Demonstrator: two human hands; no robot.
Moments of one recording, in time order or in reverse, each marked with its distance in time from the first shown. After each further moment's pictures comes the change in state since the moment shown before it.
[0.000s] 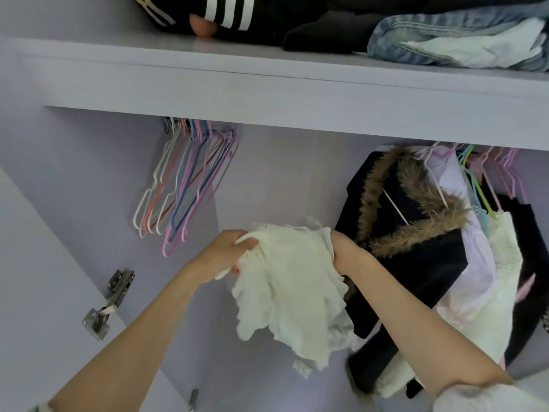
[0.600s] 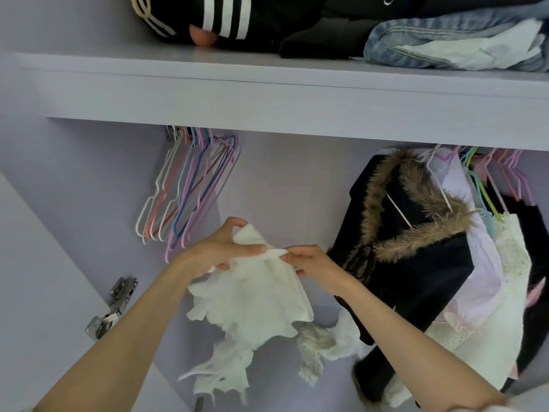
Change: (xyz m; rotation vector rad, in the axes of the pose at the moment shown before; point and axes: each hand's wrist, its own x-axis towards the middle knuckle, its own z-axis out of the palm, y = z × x) left_hand -0.004 0.018 -0.020 0.057 -0.095 -0.133; right_hand -0.010 0.029 0.021 -0.262 -0.255 -0.364
